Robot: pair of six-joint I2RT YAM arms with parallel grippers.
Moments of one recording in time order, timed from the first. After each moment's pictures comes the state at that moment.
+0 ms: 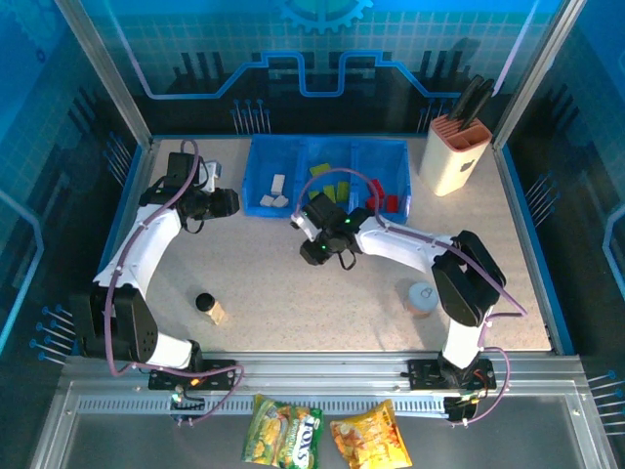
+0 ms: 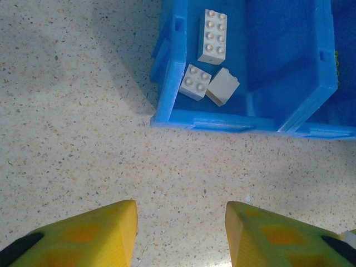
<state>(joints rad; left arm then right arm) -0.01 1.43 1.18 -0.68 0.24 -0.22 0.81 1.80 1.31 -0.53 -0.04 0.05</state>
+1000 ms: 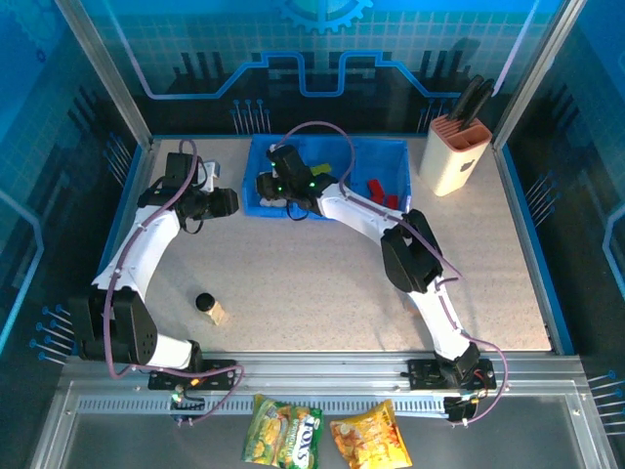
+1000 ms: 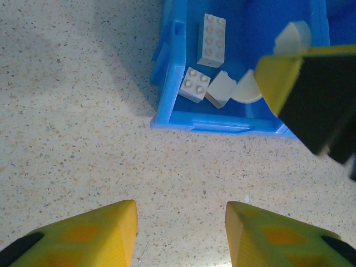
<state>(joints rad) -0.01 1.41 1.18 -0.68 0.24 -0.22 0.74 2.31 2.02 -0.34 0.02 0.52</state>
